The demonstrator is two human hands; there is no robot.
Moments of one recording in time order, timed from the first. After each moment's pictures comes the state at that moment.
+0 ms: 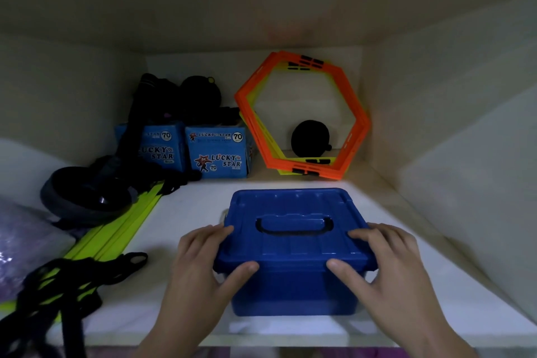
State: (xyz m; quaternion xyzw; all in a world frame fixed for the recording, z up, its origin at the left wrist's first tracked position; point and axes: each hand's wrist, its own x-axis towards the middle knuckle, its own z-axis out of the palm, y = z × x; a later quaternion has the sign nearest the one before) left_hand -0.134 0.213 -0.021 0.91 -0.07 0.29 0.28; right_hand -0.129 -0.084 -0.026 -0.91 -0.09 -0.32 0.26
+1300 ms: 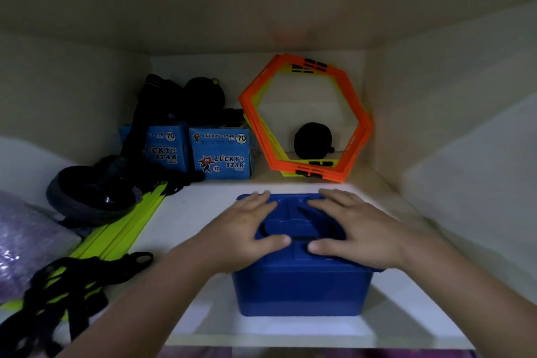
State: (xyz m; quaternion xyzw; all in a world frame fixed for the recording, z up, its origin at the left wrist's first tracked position) left_hand -0.082 0.194 0.049 0.97 -0.20 0.03 0.13; right_hand -0.078 -0.063 0.059 -0.97 -0.24 -0.02 0.09
